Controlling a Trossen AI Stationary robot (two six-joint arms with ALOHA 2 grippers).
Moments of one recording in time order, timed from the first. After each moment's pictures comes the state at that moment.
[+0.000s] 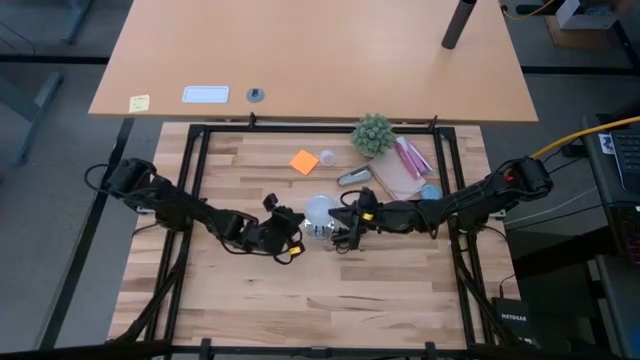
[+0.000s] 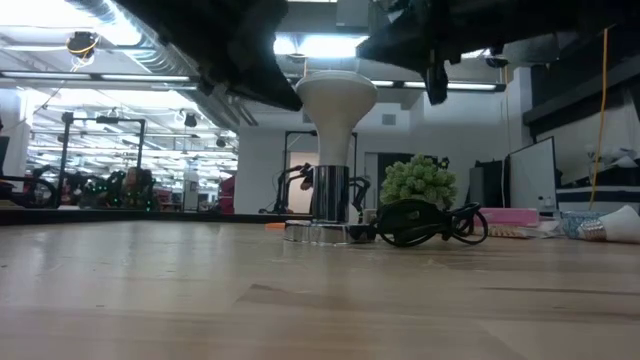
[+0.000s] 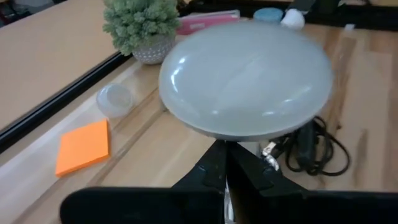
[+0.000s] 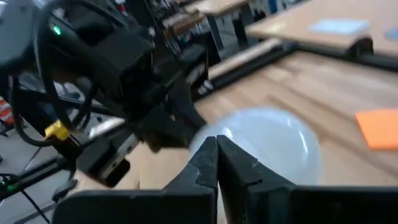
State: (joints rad) left arm -0.34 1.57 0.88 0.03 -0.85 -0.41; right arm 0.23 1.44 0.66 0.63 0.41 0.46
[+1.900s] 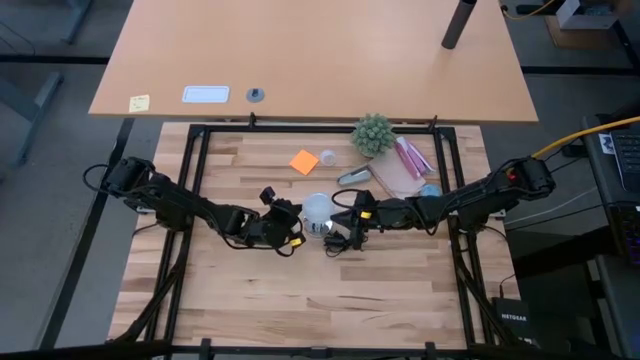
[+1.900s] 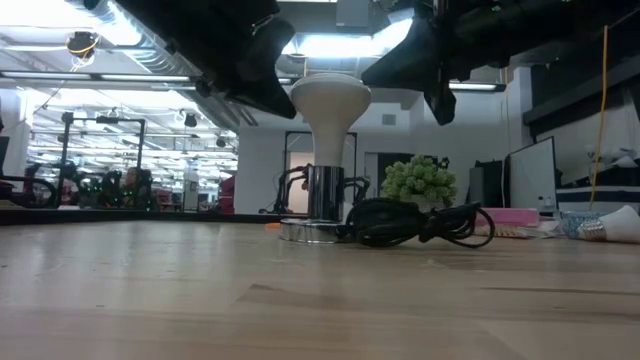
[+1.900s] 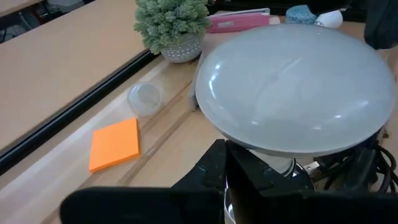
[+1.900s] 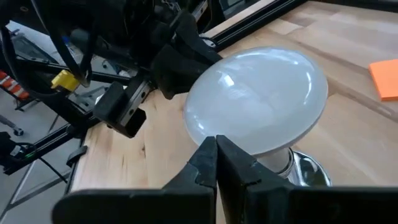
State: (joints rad) left arm -0.30 1.56 0.88 -0.01 -0.90 -0.41; right arm 0.19 1.42 0.66 0.46 0.27 0.58
